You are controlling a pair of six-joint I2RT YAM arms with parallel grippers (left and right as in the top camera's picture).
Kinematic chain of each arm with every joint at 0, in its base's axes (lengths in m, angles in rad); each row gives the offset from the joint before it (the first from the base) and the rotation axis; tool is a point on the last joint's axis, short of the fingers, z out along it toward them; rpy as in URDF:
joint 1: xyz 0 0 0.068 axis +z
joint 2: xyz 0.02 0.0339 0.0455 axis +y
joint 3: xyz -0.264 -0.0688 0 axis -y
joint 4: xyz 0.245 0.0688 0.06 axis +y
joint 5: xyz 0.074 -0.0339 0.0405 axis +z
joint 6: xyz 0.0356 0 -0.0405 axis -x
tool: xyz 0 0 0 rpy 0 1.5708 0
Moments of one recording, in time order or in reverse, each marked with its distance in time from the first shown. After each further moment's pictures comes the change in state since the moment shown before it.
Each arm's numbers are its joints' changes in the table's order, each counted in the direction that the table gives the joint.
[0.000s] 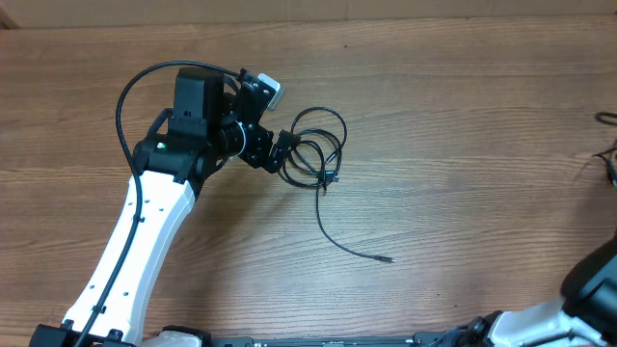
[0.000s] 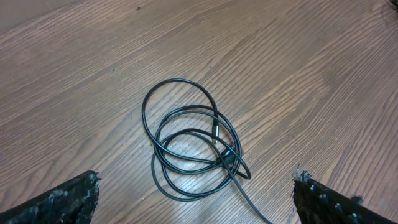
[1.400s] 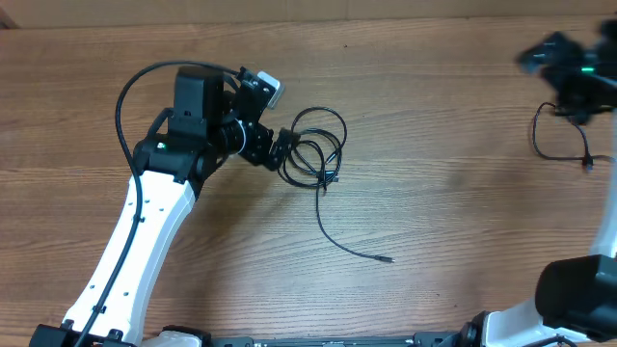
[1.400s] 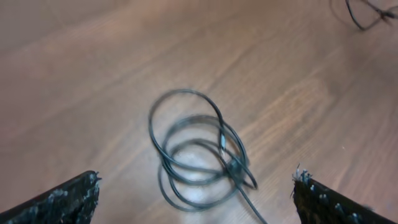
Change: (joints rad) left arm 0.000 0.000 0.000 -0.062 0.011 -0.002; right arm 0.437 -0.078 0.542 0.919 0.452 -0.035
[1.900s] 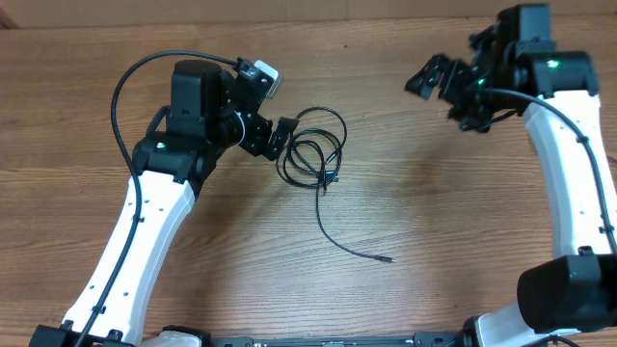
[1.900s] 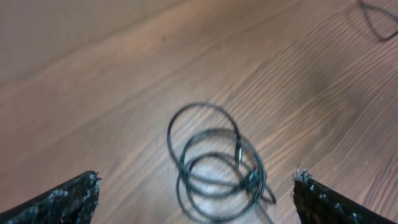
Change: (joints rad) left arm 0.015 -0.004 0.000 -0.027 0.049 -0.001; right arm 0.301 0.000 -0.153 -0.023 0.145 -0.019
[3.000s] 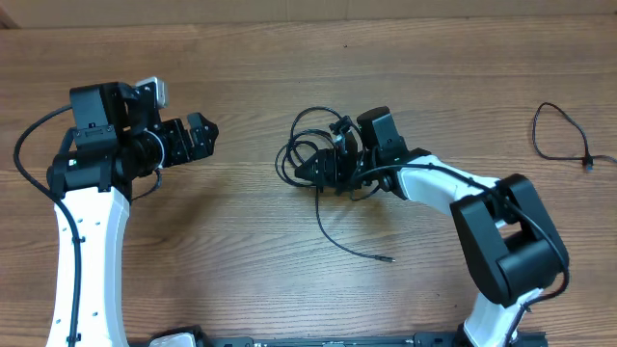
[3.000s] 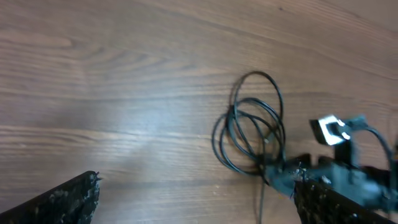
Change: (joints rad) left arm 0.365 -0.074 0.000 0.302 -0.060 0.394; right arm 0.397 0.206 -0.676 -1.145 0.351 -0.205
